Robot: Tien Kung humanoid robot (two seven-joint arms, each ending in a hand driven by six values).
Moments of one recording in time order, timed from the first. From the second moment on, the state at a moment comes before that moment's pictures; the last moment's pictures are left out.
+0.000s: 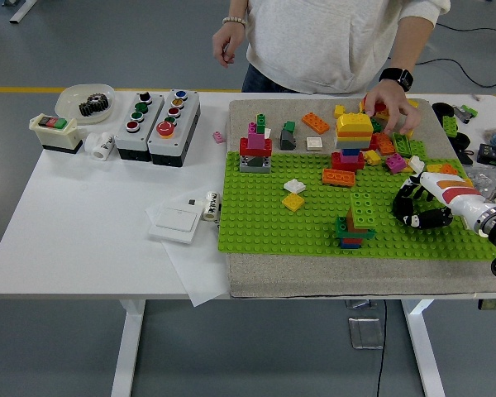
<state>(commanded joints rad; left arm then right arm) -0.17 0.11 -0.27 -0.26 0.38 0.20 0.29 0.70 -0.44 0.59 0.72 -1.67 -0.21 0.26</state>
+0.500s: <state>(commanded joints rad) -0.17 0.11 -0.26 -0.26 0.37 0.20 0.29 0.70 -0.44 0.59 0.70 -1.67 -0.23 0.27</state>
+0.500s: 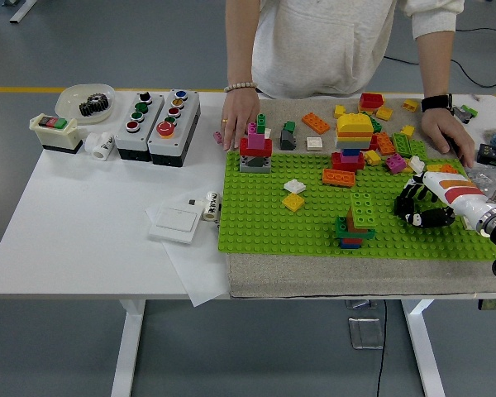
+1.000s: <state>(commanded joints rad) -0.18 0.11 -0.26 -0.26 0.37 0.20 0.29 0.70 -0.43 0.59 0.69 -1.66 -0.24 0.26</state>
